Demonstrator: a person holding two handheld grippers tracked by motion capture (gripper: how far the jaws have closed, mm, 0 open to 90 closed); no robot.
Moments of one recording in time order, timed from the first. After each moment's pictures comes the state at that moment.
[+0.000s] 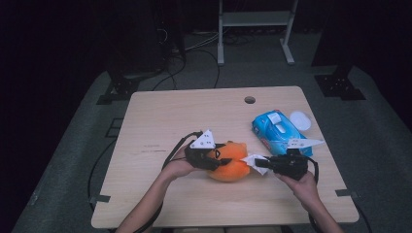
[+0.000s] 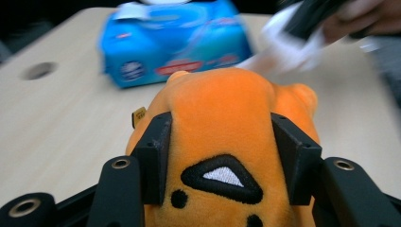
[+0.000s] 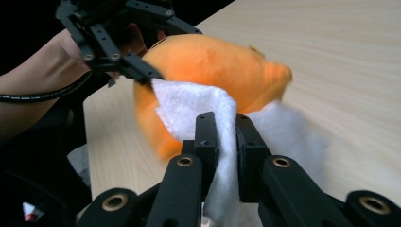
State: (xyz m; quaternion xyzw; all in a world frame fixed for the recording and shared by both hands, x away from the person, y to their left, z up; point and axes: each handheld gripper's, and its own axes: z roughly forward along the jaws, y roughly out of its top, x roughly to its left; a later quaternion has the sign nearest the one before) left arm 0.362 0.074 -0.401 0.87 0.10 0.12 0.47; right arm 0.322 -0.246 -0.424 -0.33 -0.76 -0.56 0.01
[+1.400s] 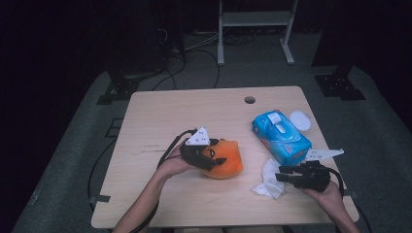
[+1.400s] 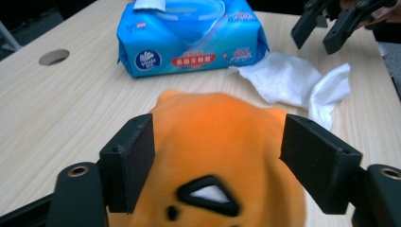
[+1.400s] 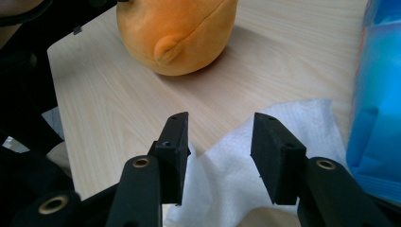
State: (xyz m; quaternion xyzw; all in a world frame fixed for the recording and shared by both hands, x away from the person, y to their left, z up) left arm 0.365 0.084 -0.400 0.86 0.12 0.10 0.48; right arm 0.299 -0.301 -0.444 -0.35 -0.80 -0.49 -0.01
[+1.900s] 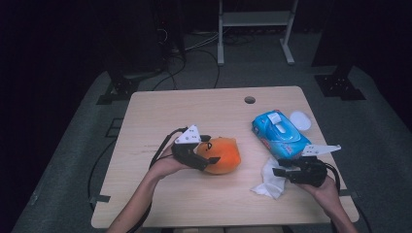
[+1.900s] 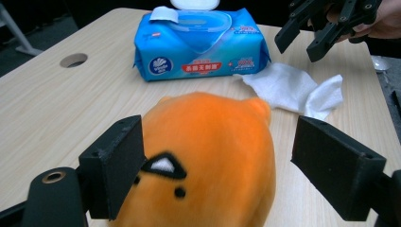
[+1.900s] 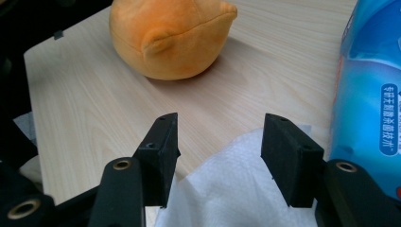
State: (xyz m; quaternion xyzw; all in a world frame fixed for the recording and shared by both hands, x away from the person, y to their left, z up) left arm 0.358 0.110 -0.388 0.85 0.14 0.11 0.49; right arm 0.309 -0.293 -0.438 -0.35 -0.80 -0.49 -0.05
